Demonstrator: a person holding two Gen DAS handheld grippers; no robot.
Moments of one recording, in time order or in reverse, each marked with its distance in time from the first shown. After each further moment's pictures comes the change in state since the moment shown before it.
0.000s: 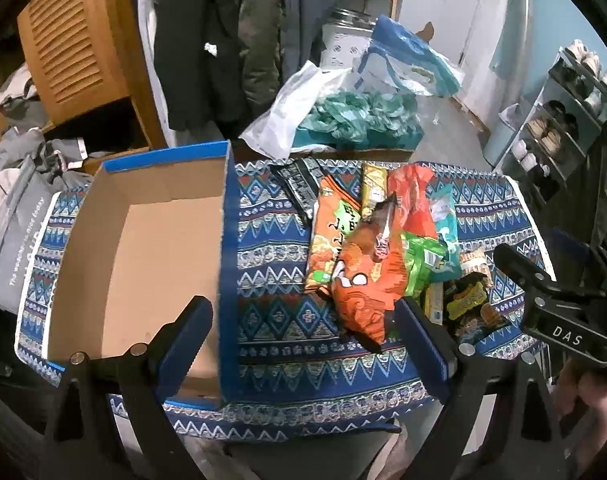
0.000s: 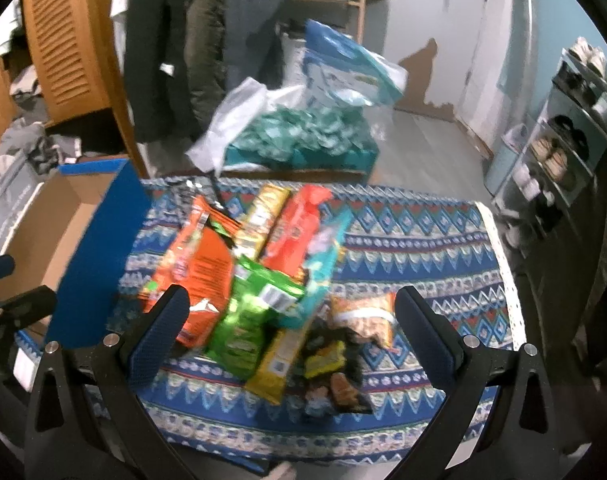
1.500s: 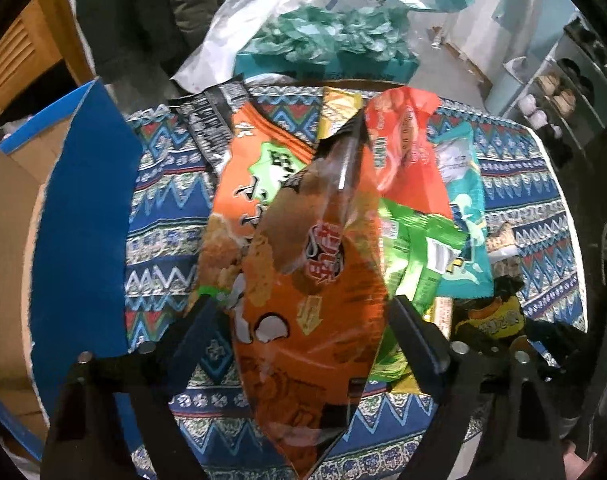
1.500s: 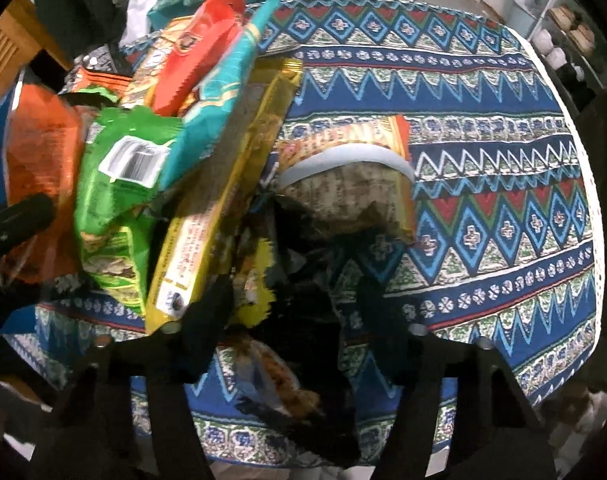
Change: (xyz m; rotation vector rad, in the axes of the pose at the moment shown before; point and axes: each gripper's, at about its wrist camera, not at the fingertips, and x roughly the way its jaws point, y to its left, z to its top) left arm 0.144 -0.066 0.014 0.032 0.193 -0.051; right arm 0.146 -0.048 -0.078 0.161 0.430 0.083
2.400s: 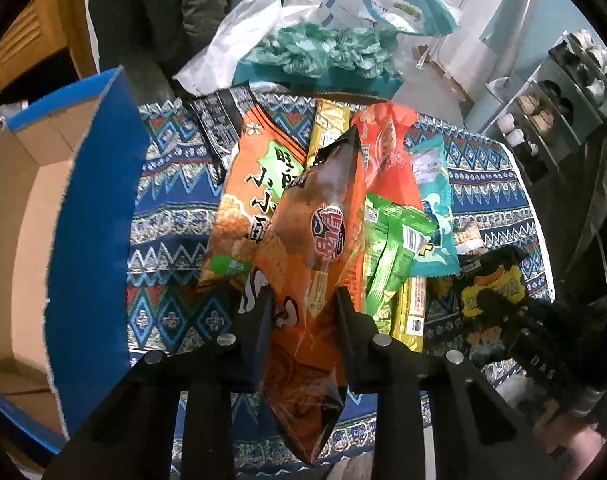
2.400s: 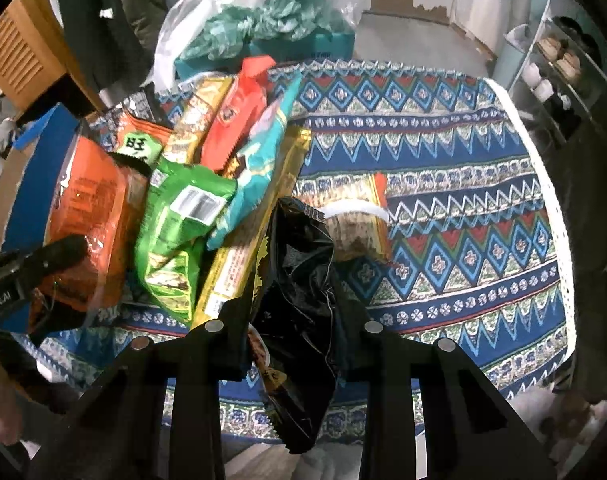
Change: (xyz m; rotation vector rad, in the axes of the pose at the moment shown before) left arm -0.034 0.016 -0.021 -0.044 -0.051 -0.082; right arm -0.075 0.005 -0.003 -0.021 -0.154 -0.002
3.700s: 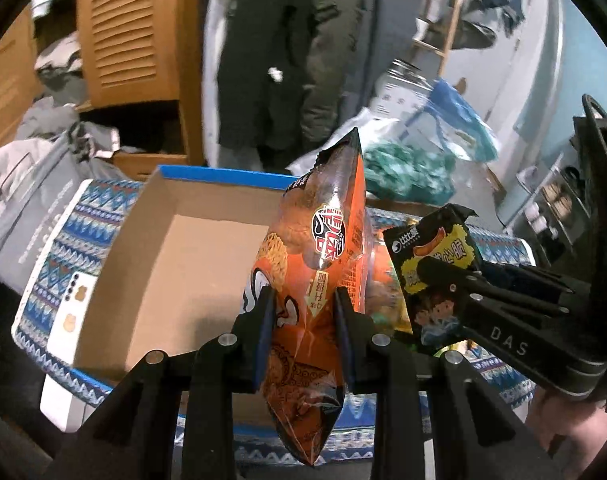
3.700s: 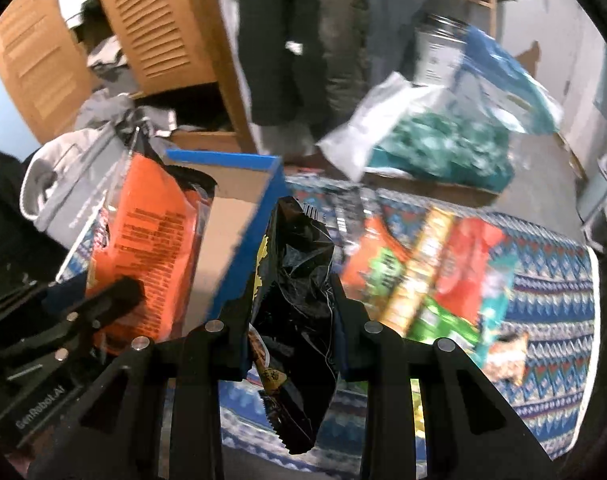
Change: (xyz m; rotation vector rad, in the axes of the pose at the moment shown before) left arm -0.138 0.123 -0.008 -0.148 -0.290 0.122; right arm -0.065 0.221 0.061 -0.320 -0.155 0.238
